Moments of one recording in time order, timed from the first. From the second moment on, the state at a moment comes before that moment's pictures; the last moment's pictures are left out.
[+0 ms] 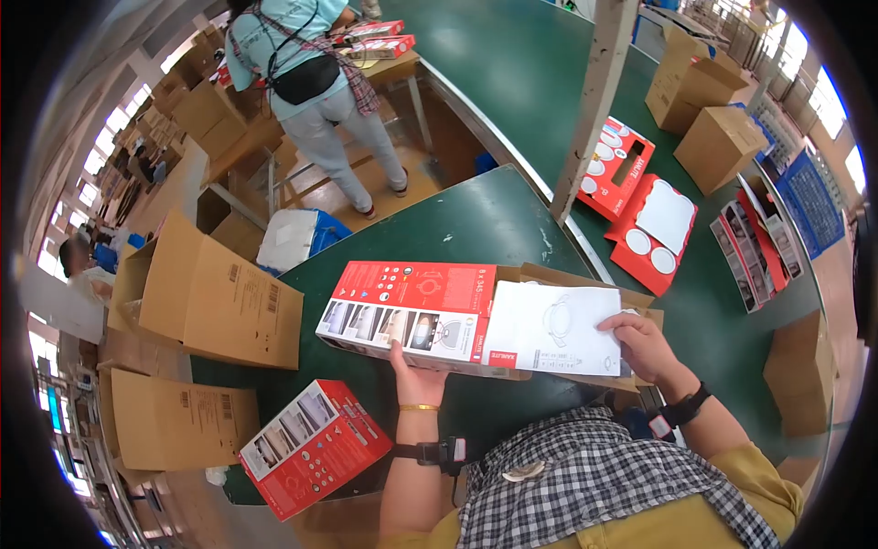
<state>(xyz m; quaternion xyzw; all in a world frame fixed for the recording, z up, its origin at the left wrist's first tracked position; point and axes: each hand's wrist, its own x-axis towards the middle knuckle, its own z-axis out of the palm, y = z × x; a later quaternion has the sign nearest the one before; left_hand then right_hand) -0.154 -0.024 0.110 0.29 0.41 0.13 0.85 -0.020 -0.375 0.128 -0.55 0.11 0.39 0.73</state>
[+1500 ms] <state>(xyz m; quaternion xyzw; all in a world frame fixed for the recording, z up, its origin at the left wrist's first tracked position) -0.133 -0.109 0.097 0.97 0.04 0.00 0.25 -0.231 -0.675 -0.070 -0.40 0.57 0.00 0.72</state>
